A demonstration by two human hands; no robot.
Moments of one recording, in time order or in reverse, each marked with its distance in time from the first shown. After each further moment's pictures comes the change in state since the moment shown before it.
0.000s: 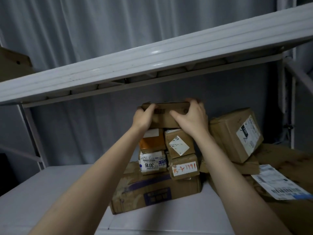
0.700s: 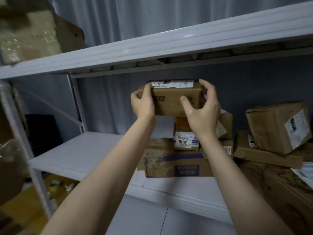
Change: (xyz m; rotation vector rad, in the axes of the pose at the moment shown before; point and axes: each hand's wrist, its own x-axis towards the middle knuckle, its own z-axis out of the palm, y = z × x) left_hand -0.062 -0.012 -0.100 -0.491 0.479 -0.064; right_hand -0.100 -0.078 0.039 0.487 0.106 -0.253
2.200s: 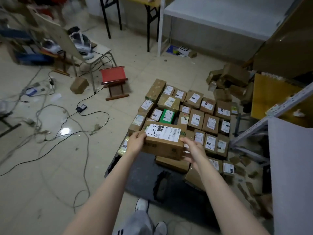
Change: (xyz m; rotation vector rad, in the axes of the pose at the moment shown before) left_hand -0.479 -0.130 -0.608 0.356 1.508 -0.525; right_hand -0.629 -0.111 0.140 0.086 -2.122 1.179
